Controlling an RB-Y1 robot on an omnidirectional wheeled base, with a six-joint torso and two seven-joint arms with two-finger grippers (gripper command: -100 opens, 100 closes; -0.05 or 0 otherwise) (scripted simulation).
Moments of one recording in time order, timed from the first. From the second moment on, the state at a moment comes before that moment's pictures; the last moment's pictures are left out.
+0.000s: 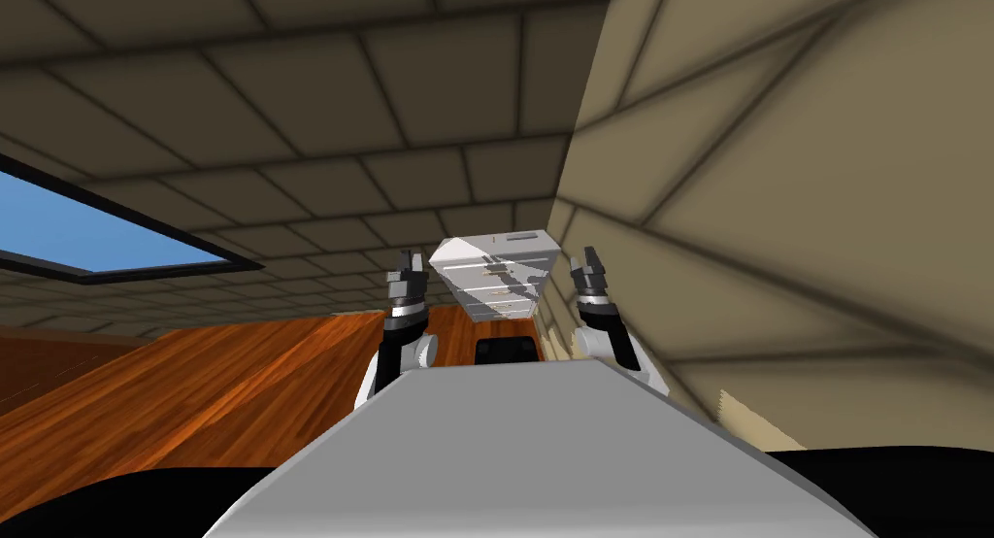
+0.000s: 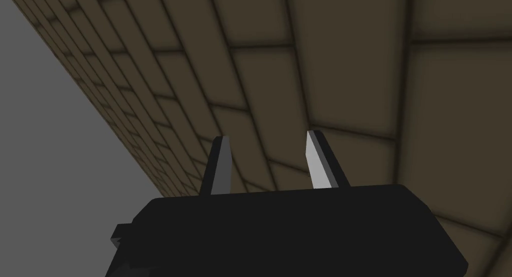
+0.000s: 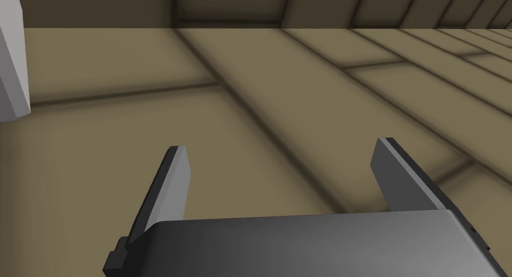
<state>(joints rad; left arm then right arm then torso) 0.54 0.05 -0.04 -2.38 -0.09 -0.41 -0.01 0.51 -0.14 -0.03 -2.16 -0.05 -0.45 0.04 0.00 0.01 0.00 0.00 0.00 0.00</state>
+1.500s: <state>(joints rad) 0.54 0.05 -0.04 -2.38 -0.09 -0.41 -0.01 0.77 -0.54 -0.05 -1.78 0.11 -0.77 0.04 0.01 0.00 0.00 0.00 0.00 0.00</state>
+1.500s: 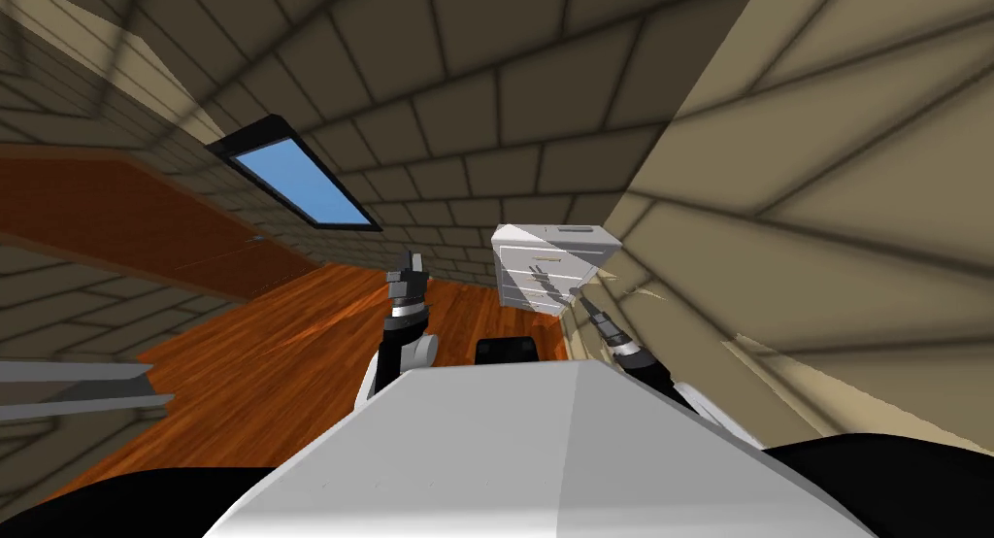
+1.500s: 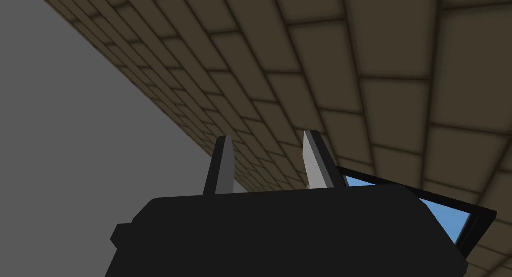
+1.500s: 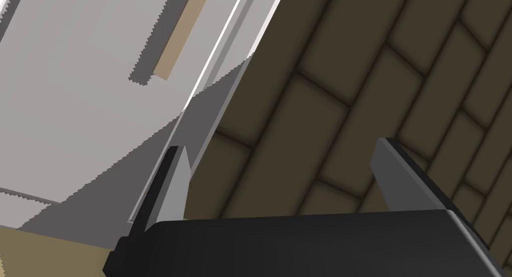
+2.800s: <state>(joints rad) 0.54 0.05 -0.04 -2.38 -0.09 -0.41 -0.01 1.05 -0.88 -0.17 -1.40 0.24 -0.99 0.11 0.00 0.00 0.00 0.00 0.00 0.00</state>
